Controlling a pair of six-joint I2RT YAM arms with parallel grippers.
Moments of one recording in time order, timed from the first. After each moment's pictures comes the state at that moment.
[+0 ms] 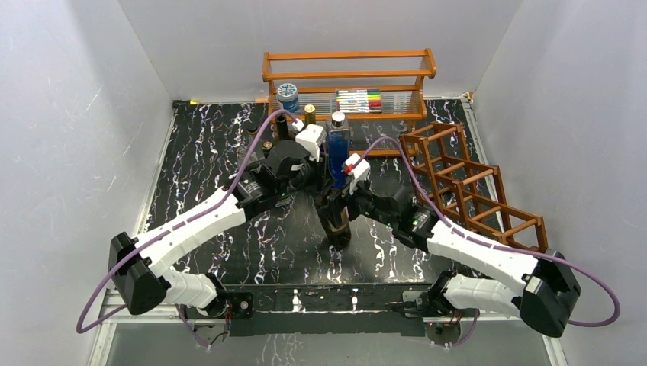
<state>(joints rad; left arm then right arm) -0.87 1.30 1.16 -0.35 -0.05 -0.44 0.92 1.08 0.65 0.14 -0.06 0.13</state>
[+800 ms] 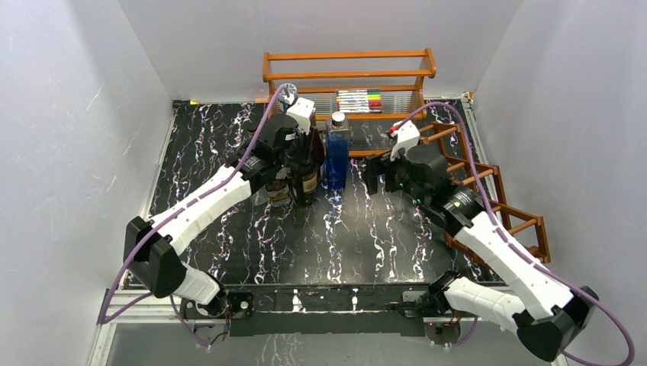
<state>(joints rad) -0.68 1.46 1.31 -0.34 -0.20 -0.10 0.68 1.00 1.01 -0.48 0.15 0.16</state>
